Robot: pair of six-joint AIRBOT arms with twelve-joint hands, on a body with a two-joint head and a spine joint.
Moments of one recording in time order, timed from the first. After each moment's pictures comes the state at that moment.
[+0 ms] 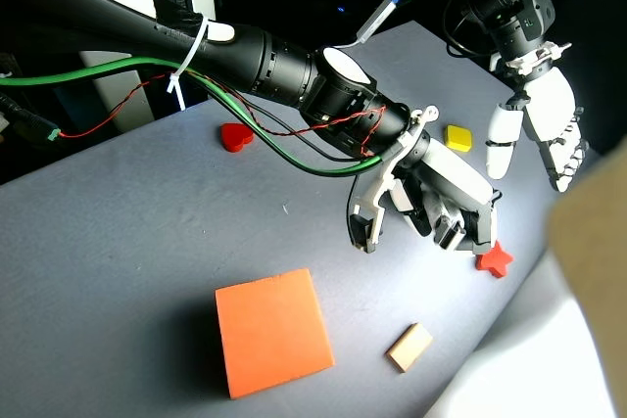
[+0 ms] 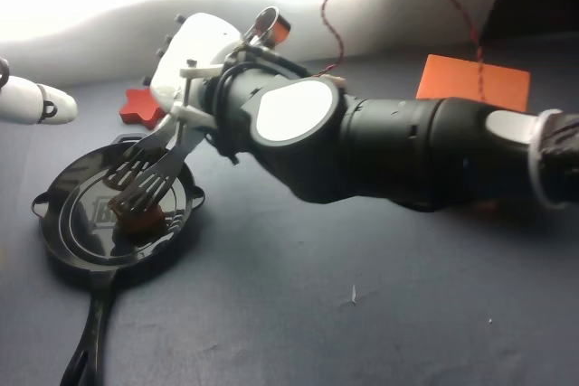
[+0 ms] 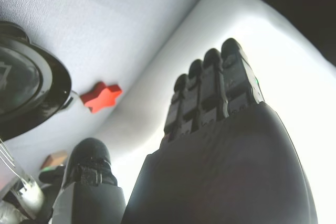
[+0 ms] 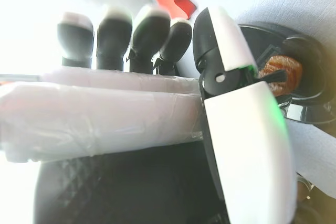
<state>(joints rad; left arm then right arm) 0.33 -0.93 1.26 -2.00 -0.63 2.68 -0.20 -1.85 1.57 -1.72 -0.49 0.13</state>
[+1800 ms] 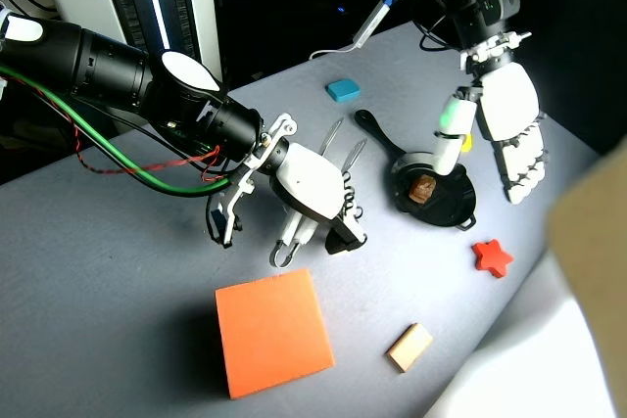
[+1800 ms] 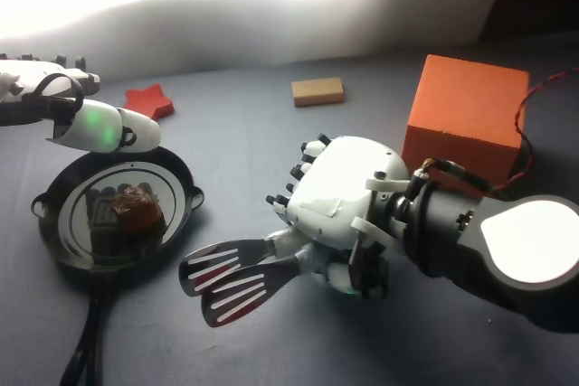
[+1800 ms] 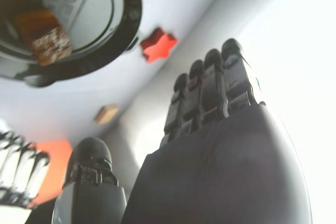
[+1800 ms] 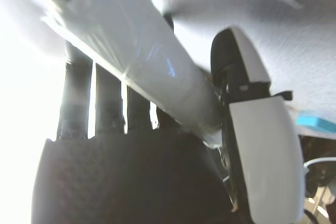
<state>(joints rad) 0.26 -0.89 1.02 -2.01 -0.63 2.70 -0.42 -1.39 1.03 -1.88 -0.45 0.49</state>
